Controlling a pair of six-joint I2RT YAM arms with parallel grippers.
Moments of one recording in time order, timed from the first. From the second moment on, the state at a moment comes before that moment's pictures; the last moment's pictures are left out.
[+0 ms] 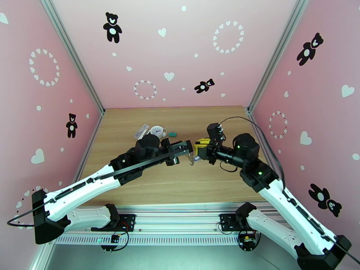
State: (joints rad) left arm -0.97 1.19 1.11 -0.19 0.03 0.59; right arm 0.51 0.84 0.88 -0.22 -0.56 0.16
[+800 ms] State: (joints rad) left arm -0.97 1.19 1.11 -0.19 0.05 0.58; right arm 0.57 0.94 0.88 -0.20 -0.58 -0.03
